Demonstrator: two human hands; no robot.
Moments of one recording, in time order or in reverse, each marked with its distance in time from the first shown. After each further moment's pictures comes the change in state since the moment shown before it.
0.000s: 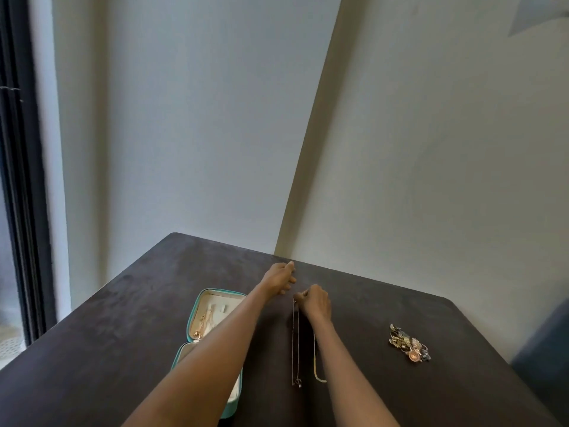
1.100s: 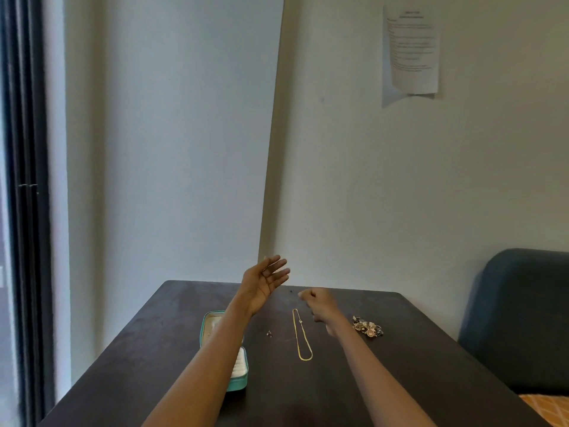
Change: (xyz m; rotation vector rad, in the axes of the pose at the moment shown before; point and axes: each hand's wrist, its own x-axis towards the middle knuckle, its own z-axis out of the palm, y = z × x) left_hand -0.163 0.075 -0.022 -0.840 -0.273 0.203; right_hand -0.146 -0.003 -0.117 0.651 -0.021 -0.083
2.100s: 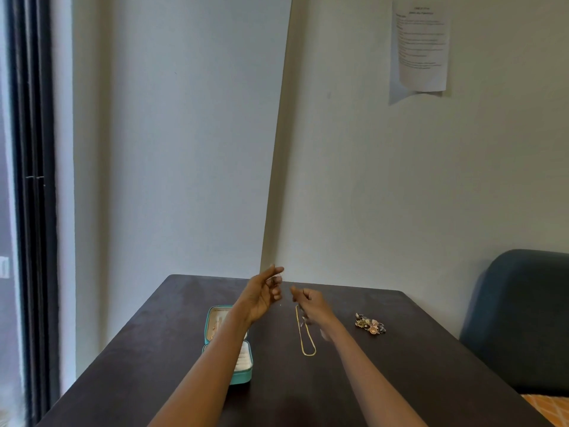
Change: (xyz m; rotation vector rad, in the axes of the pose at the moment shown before) left_hand -0.011 -0.010 -0.019 0.090 -0.027 -0.132; right_hand -0.008 0.005 0.022 0.096 -0.083 -0.051
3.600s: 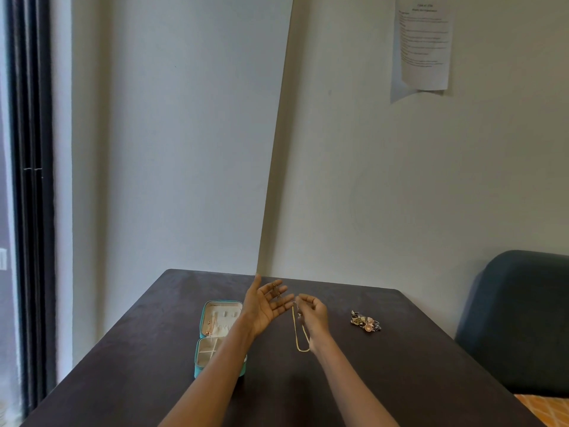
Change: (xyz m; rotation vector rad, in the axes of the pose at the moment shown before) left_hand 0.008 -0.045 -0.008 -0.095 0.104 -0.037; right_hand 0.001 0.041 0.012 0.386 0.326 0.102
